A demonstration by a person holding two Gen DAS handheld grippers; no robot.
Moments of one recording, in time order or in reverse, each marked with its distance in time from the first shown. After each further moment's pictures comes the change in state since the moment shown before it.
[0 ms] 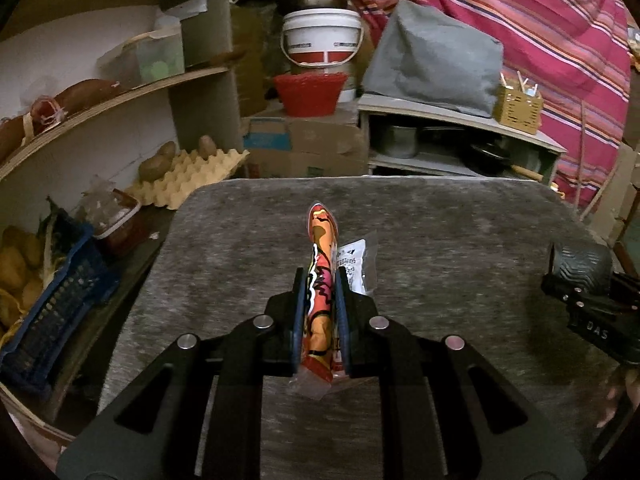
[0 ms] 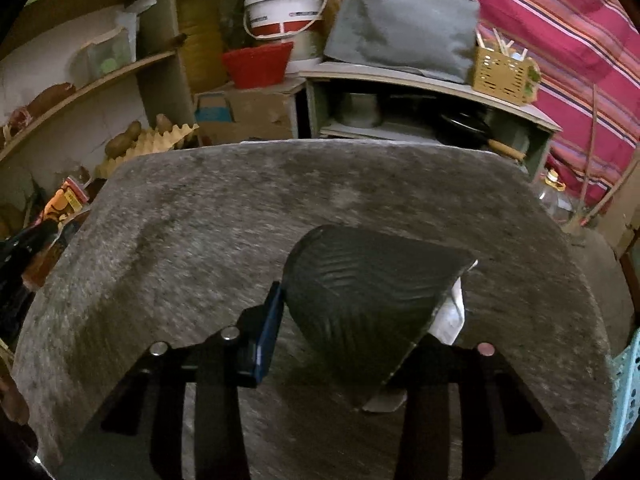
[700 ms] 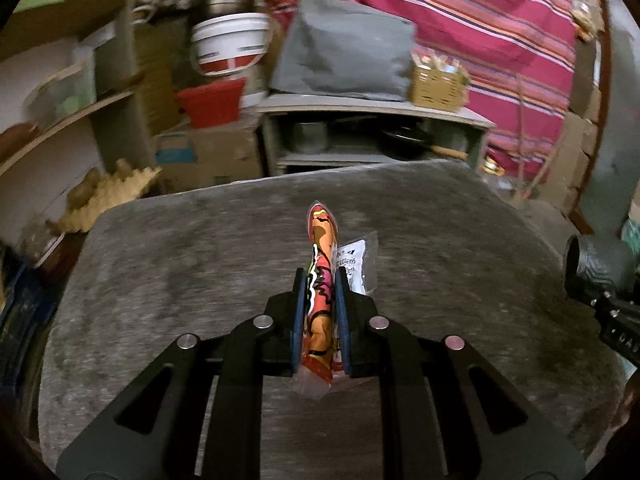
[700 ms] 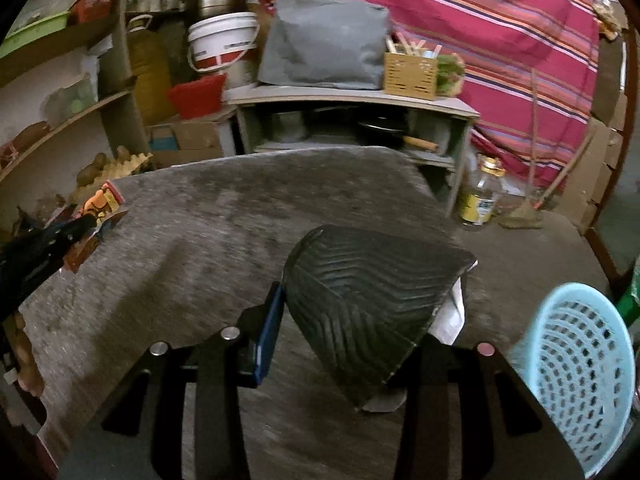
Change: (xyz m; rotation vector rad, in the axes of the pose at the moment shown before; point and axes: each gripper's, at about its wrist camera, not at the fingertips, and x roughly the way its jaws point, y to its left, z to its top) left arm -0.014 -0.144 -0.004 0.141 0.004 -0.186; right arm -0.086 -0.127 -0.044 0.093 -0.065 -0.129
